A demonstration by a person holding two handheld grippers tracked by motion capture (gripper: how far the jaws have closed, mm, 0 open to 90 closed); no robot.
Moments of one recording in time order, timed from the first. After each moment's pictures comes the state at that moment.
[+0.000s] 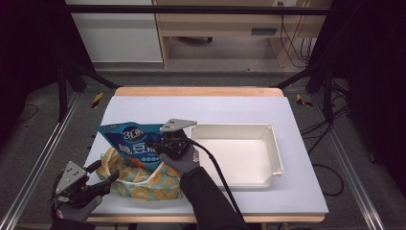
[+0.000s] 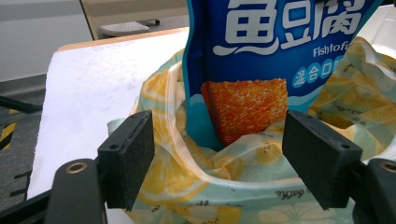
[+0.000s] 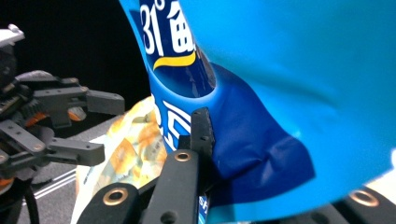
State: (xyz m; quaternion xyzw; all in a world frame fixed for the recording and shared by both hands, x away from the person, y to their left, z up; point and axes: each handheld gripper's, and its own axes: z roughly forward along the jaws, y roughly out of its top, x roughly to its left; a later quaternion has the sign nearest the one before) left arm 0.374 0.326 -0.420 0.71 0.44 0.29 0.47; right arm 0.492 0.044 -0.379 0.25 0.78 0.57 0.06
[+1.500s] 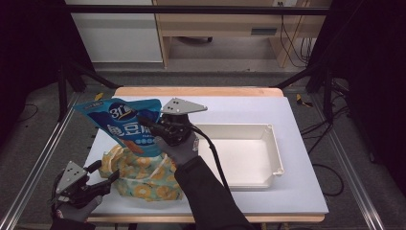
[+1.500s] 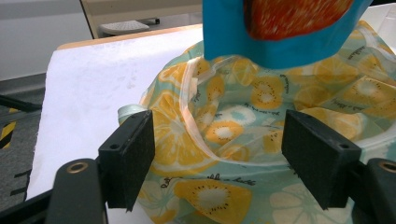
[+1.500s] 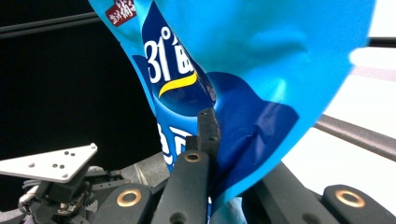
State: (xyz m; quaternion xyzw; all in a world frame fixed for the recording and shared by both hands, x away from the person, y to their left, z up) left arm 0.374 0.326 -0.421 0.71 0.44 0.29 0.47; right arm 0.471 0.034 -0.290 0.23 0.71 0.66 0.10
